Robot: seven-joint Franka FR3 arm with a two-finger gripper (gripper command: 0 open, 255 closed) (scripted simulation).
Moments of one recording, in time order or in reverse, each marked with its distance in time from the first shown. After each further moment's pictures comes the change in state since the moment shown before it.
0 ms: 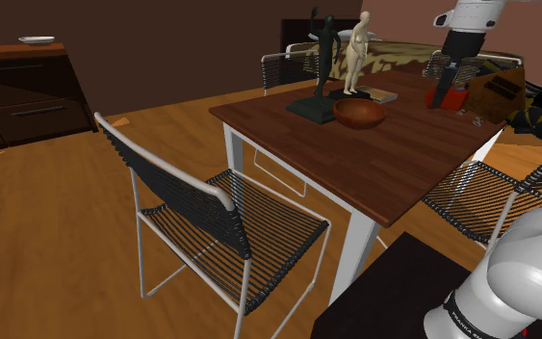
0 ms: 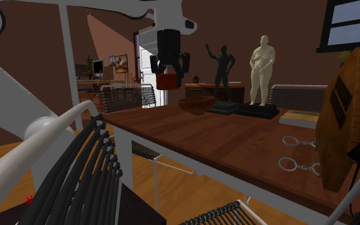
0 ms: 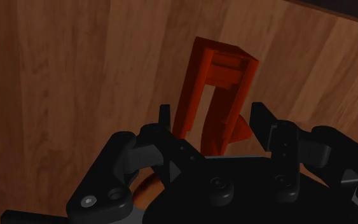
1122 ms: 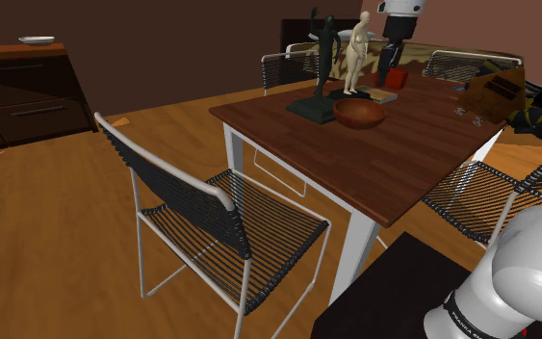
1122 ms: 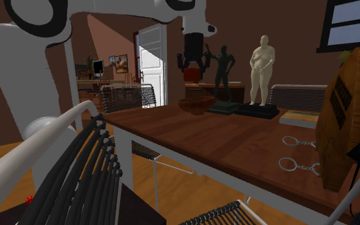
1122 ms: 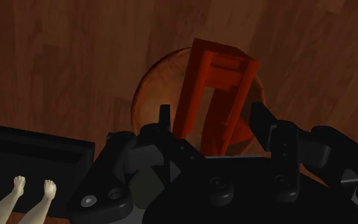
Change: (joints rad) arm 0.086 0.456 -0.019 0.441 0.158 -0.011 0.022
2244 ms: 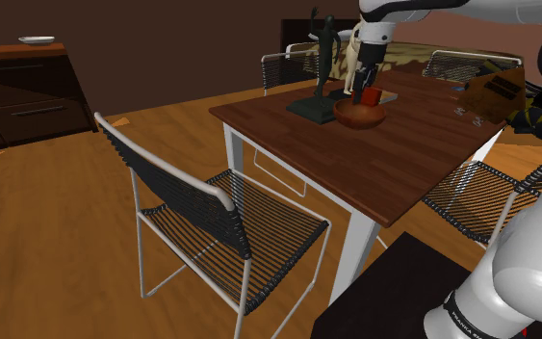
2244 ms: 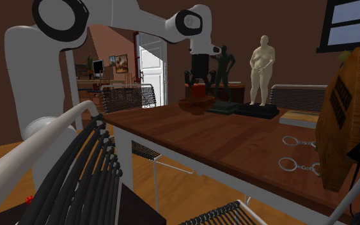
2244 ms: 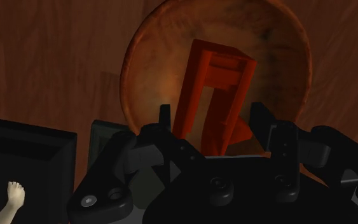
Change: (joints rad) arm 0.011 0.128 0.001 -0.043 0.050 0.161 0.012
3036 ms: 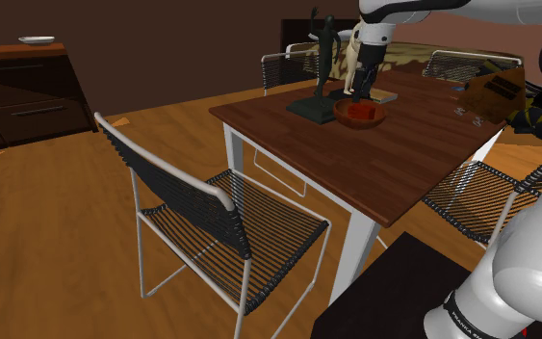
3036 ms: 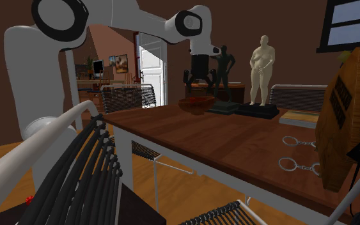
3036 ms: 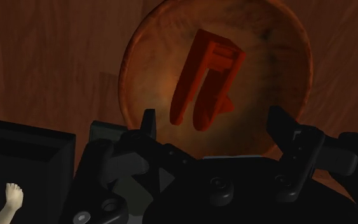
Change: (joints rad) arm 0.001 -0.004 0.001 -0.010 -0.001 0.008 0.002
